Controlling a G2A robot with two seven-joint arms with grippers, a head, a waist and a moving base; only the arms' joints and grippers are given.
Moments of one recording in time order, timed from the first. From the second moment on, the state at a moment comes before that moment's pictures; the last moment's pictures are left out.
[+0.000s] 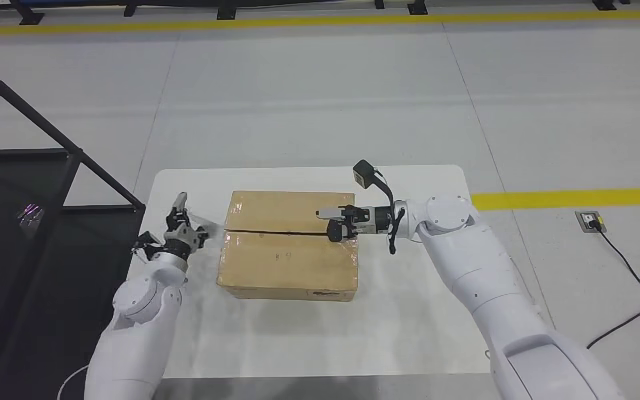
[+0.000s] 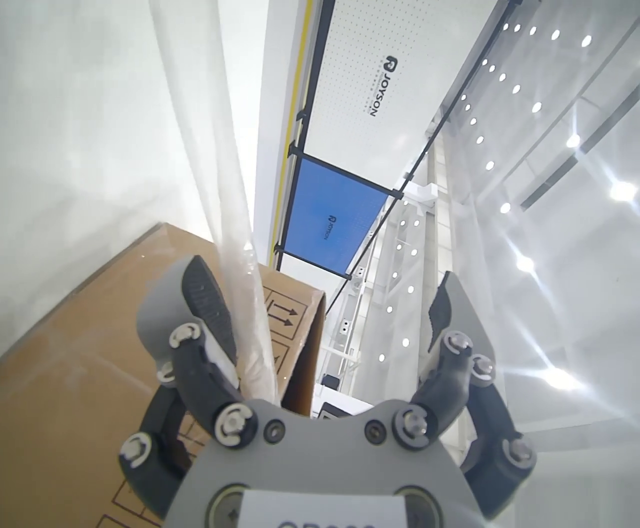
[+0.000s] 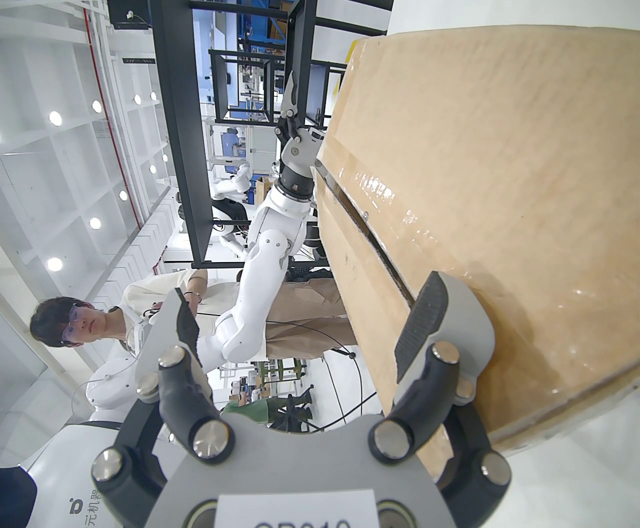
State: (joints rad) left arm 0.93 -1.23 -1.52 -1.16 -0.61 0.04 -0.20; right arm -0.25 -1.50 1.07 -0.49 0.20 -0.40 1.29
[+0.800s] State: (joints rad) left arm 1.04 -1.23 -1.62 -1.27 -0.76 -0.06 -0.23; right arm -0.32 -1.49 1.07 -0.63 0.19 -0.31 1.22
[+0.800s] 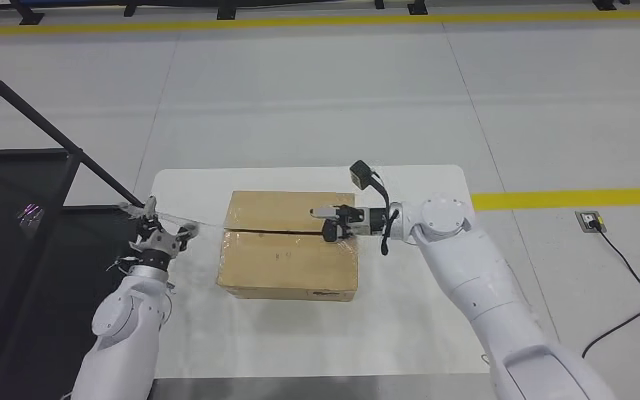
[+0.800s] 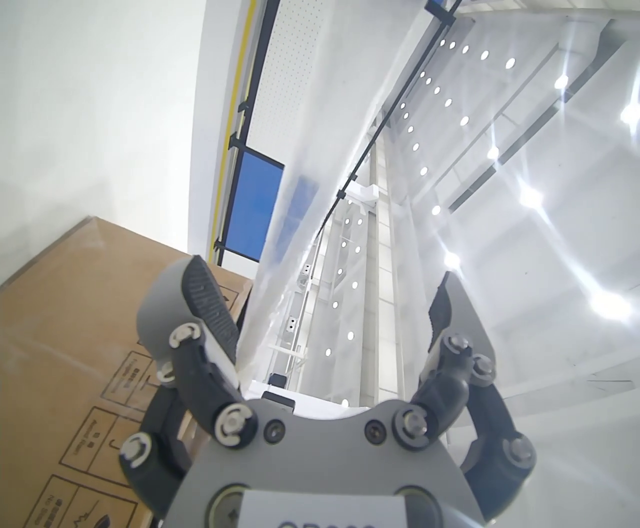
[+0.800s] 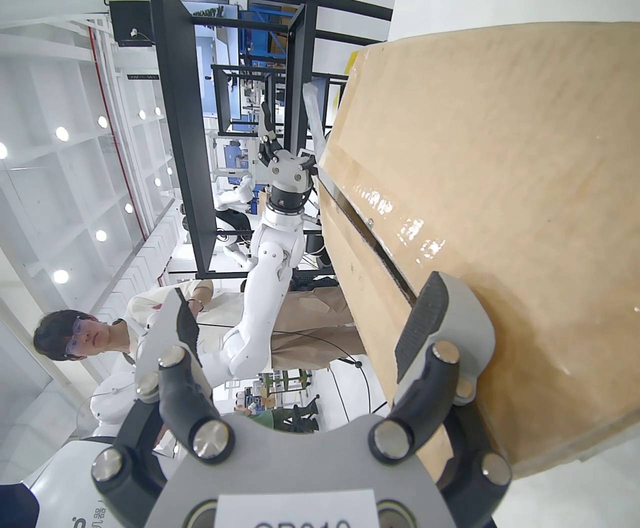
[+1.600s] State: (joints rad) left arm 1.24 -1.25 -1.61 -1.54 -0.64 -0.30 0.00; right arm -0.27 -1.53 1.00 -0.54 0.17 -0.20 1.08
